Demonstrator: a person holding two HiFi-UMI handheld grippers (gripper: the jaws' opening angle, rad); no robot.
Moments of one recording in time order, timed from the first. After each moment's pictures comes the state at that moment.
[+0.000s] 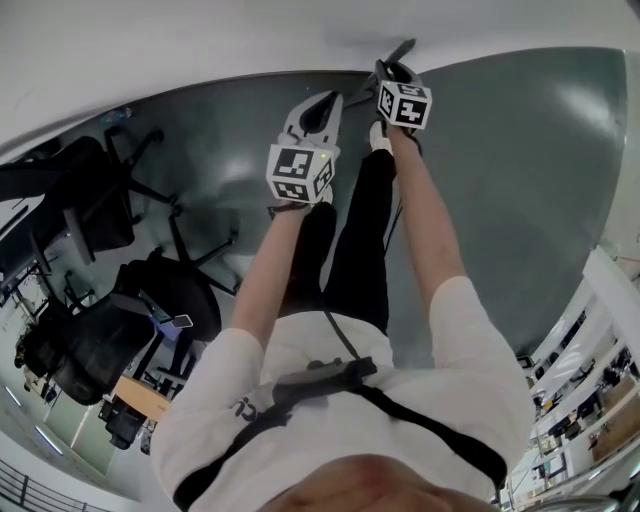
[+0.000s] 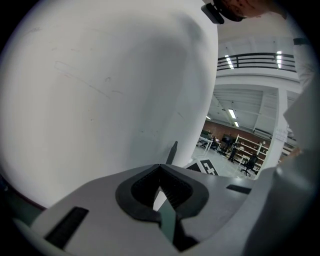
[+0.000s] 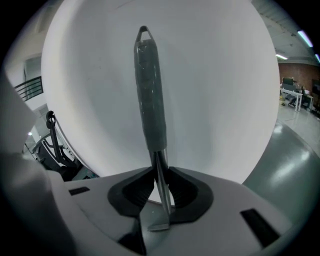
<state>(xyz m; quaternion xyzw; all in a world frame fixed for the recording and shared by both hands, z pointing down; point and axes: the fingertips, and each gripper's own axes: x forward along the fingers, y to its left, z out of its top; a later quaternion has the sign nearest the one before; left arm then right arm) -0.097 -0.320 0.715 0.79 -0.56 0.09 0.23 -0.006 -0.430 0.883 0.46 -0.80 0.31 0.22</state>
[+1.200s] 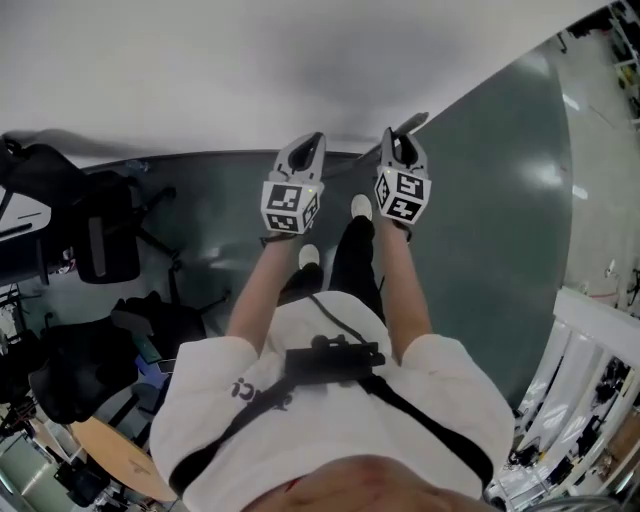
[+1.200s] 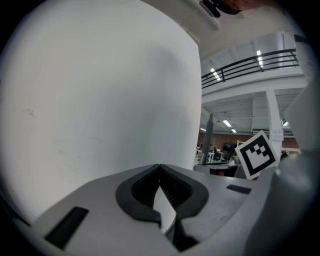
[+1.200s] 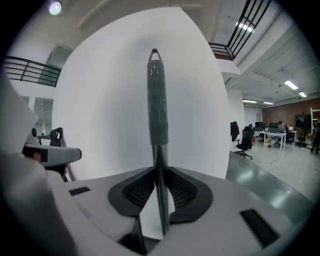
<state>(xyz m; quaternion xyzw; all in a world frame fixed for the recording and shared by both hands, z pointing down) -0.158 -0.266 0.485 0.80 -0.58 0.03 0.12 -0.002 -0.331 0.512 0.55 -0.82 0.12 0.10</state>
